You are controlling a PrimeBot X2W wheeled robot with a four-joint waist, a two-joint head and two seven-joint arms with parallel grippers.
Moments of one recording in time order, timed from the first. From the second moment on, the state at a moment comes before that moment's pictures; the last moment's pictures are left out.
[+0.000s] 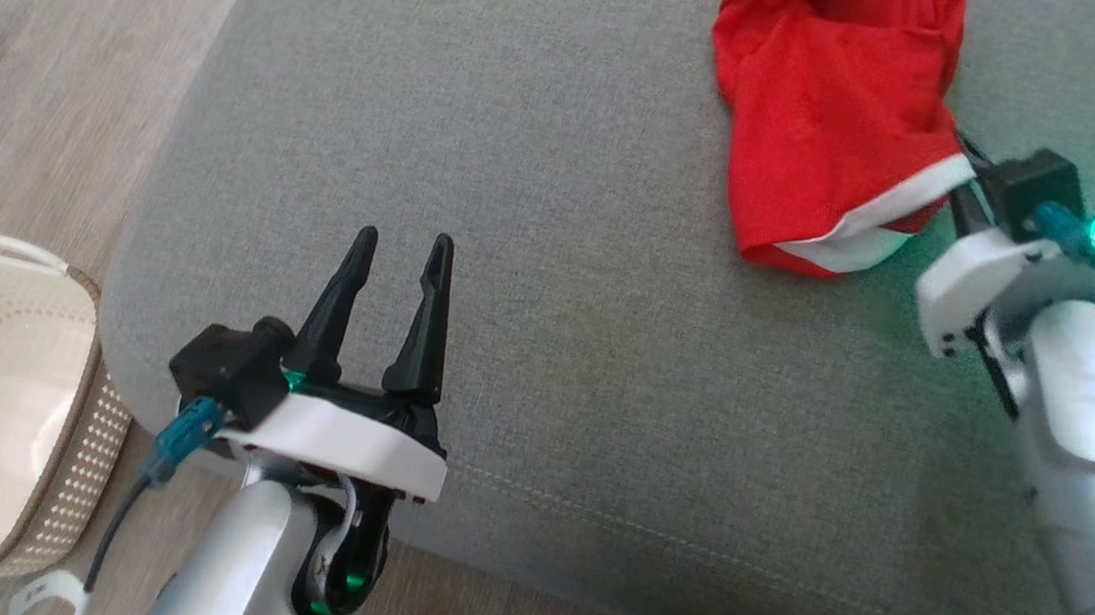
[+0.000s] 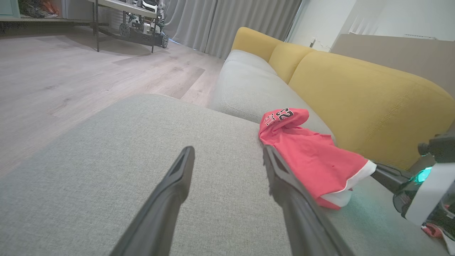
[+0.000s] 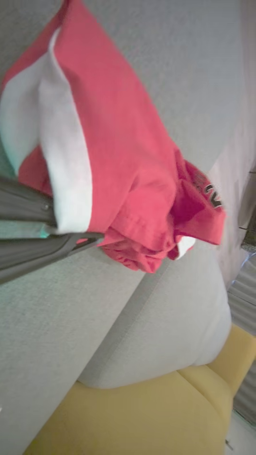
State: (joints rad) left arm -0.19 0.04 -0.39 0.10 -0.43 0.08 -0.26; right arm -0.77 -0.24 0.17 0.90 -0.14 0.13 -0.23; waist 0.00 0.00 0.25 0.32
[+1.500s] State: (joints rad) left arm -0.18 0.04 -0.38 0.10 -0.44 0.08 -0.26; right arm -0.77 -0.29 -0.11 0.99 -0.33 0.13 -0.24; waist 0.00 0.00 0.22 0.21
